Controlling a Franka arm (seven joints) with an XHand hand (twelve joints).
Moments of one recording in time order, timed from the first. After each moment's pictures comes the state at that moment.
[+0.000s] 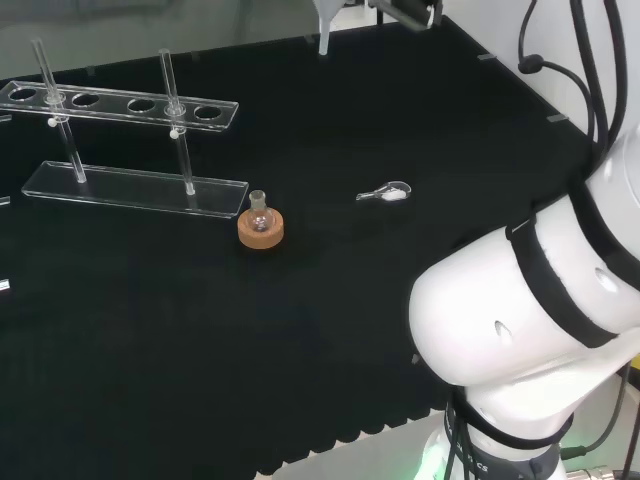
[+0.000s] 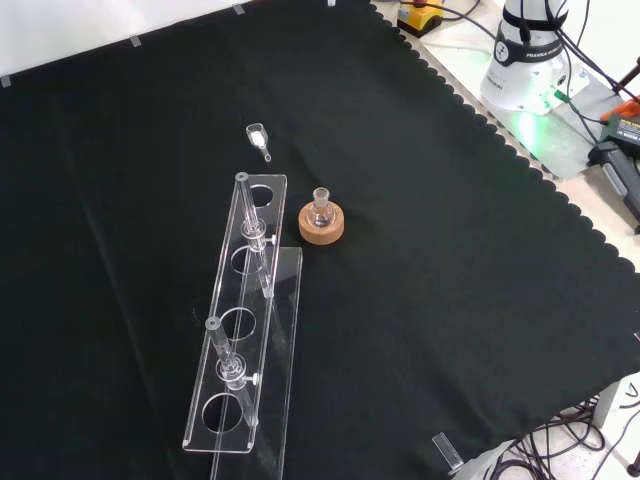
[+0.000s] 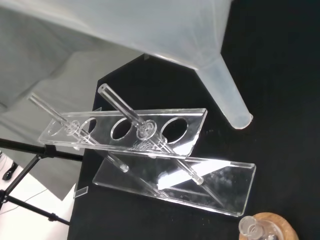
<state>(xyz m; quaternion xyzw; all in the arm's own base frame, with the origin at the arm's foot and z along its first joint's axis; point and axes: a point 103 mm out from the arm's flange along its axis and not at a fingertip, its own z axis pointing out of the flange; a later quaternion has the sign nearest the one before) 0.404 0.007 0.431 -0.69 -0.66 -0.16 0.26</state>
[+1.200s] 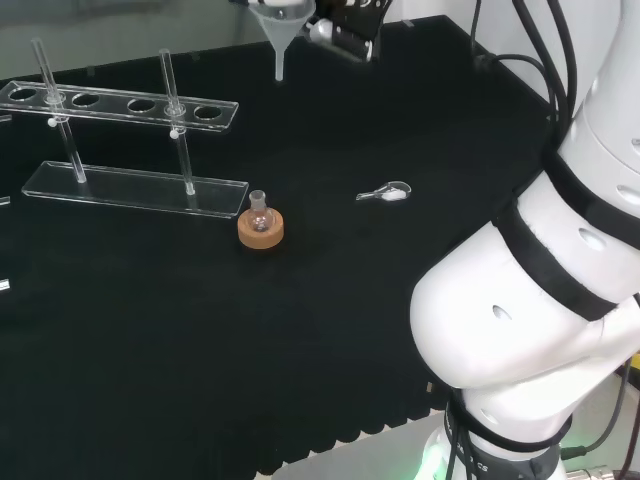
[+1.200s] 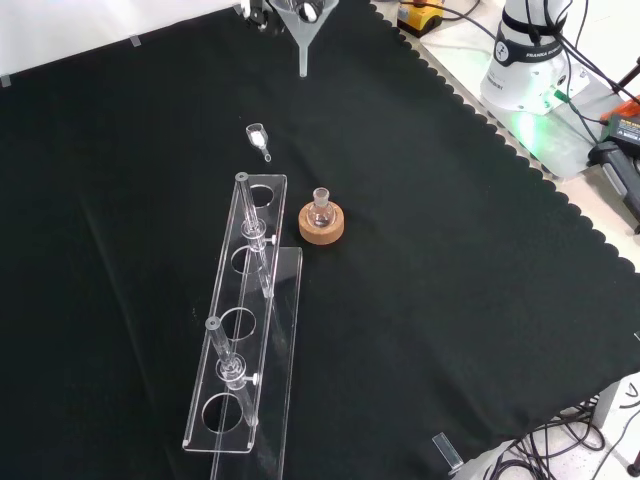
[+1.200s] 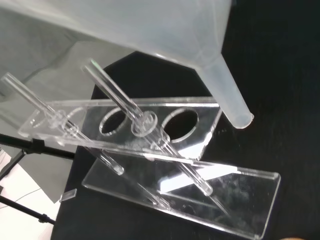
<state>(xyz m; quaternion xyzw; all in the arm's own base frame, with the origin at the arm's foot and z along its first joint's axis) 0.468 0.048 0.357 -0.68 -0.67 -0.16 0.24</state>
